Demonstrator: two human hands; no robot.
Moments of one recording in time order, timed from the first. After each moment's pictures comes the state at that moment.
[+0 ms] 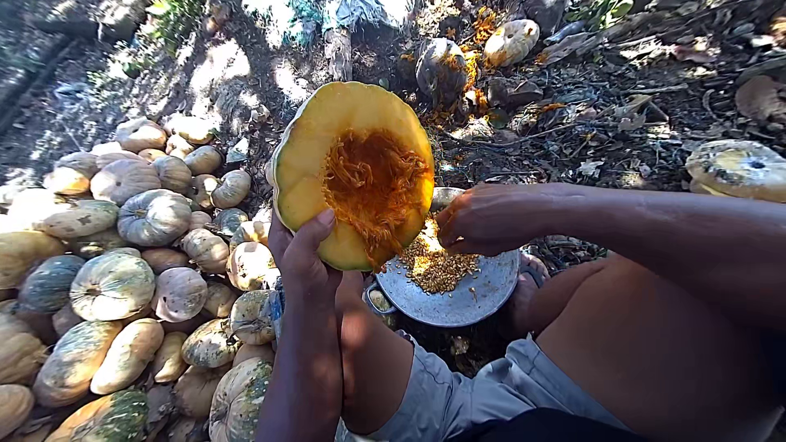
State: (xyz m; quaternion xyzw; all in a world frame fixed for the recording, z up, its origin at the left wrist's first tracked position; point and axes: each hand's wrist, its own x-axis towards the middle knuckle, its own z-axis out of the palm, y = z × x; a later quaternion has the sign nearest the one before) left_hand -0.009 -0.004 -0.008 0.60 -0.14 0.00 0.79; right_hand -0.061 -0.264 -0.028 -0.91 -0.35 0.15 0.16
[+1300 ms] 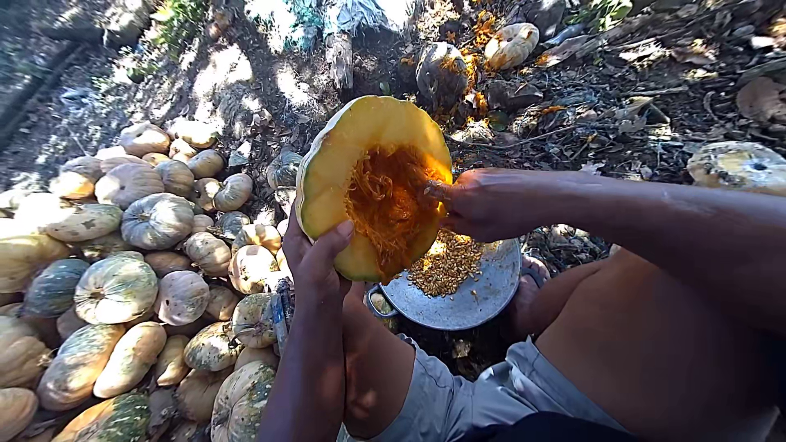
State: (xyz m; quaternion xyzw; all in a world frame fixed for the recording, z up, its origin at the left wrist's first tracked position) left_hand -0.013 -0.006 -0.013 0.60 -0.17 -0.04 0.78; right_hand -0.061 -0.267 0.002 -0.95 -0.23 0.09 0.20
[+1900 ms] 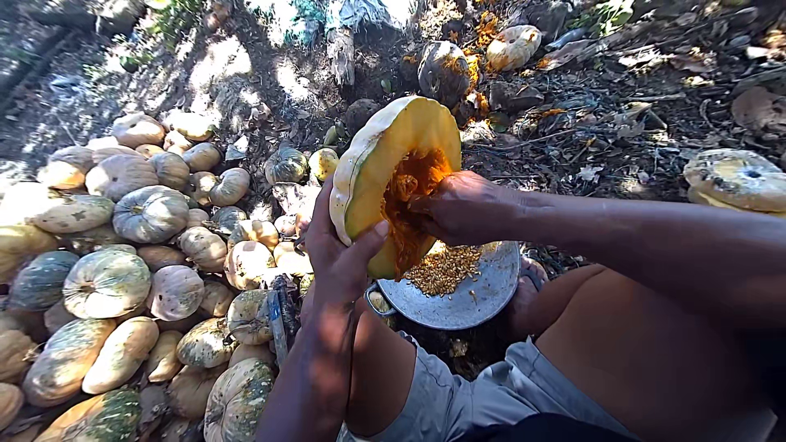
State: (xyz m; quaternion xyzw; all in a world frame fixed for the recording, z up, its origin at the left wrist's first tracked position) left_hand -0.019 -0.014 -0.019 0.66 -0.22 -0.04 0.72; right_hand -0.050 -0.233 -0.026 -0.96 -0.23 -0.02 0.16
